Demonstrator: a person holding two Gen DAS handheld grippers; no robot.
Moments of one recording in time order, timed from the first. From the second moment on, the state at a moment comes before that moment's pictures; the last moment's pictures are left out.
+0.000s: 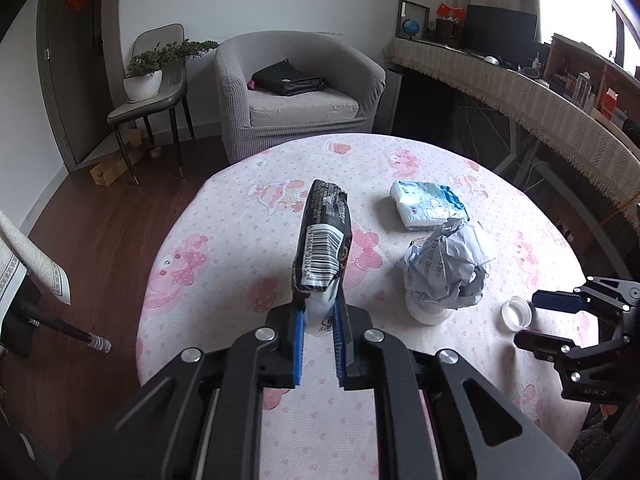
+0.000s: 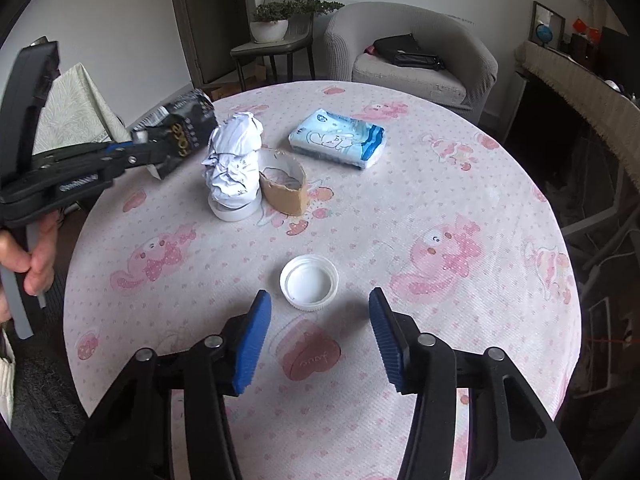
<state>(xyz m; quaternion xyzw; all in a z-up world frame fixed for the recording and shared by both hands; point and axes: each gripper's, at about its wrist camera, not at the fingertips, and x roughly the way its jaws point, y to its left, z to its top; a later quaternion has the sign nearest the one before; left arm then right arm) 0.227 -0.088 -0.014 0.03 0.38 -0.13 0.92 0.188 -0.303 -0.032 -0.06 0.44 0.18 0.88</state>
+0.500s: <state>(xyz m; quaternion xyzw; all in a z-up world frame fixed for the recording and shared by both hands) 0.206 -0.034 0.006 0.02 0.36 -0.09 0.93 0.194 -0.258 -0.023 -0.07 0.43 0.19 0.88</state>
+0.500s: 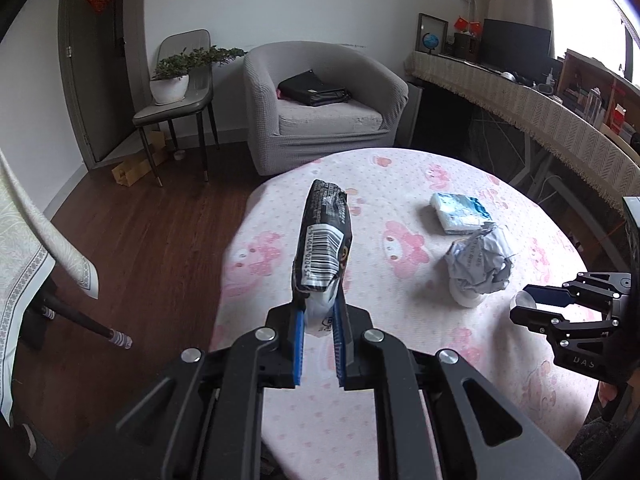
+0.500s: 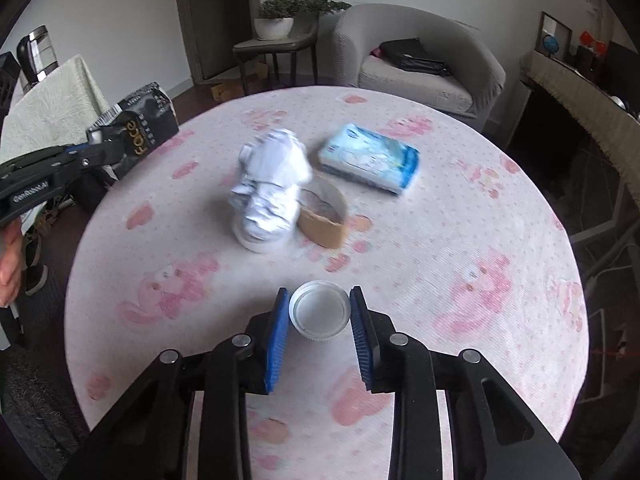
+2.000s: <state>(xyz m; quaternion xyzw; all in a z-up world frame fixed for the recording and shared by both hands) 0.177 0.152 -0.149 0.00 0.56 0.01 0.83 0.203 -0.008 -0.012 -0.09 0.41 0.35 0.84</state>
